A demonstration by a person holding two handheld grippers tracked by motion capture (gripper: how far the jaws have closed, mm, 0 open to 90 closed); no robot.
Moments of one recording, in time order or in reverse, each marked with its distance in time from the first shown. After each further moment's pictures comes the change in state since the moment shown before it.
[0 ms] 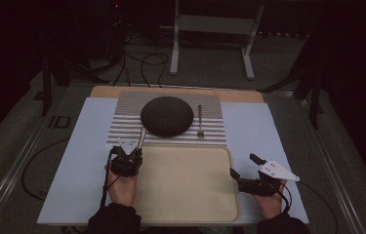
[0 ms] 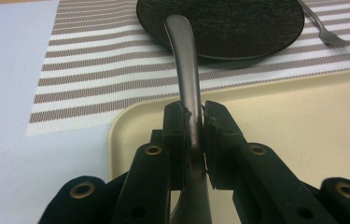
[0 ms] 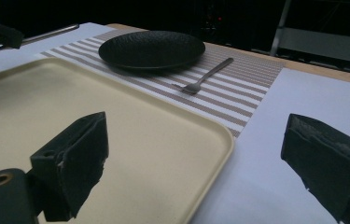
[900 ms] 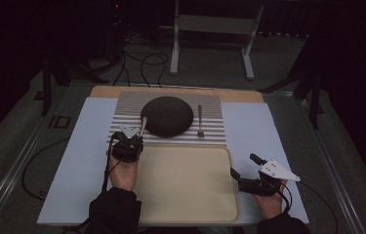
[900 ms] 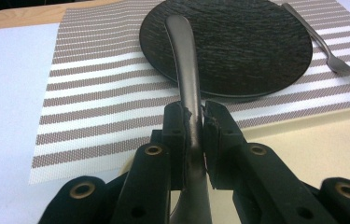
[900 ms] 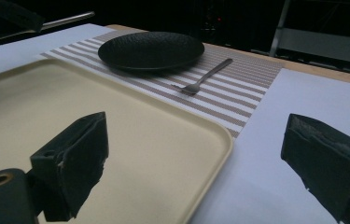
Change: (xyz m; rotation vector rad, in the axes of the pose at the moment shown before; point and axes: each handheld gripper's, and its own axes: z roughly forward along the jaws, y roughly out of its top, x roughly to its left) left arm 0.009 0.038 0.019 0.006 -0.009 0.009; right arm -0.001 0.000 -0.001 -0.002 0.000 0.000
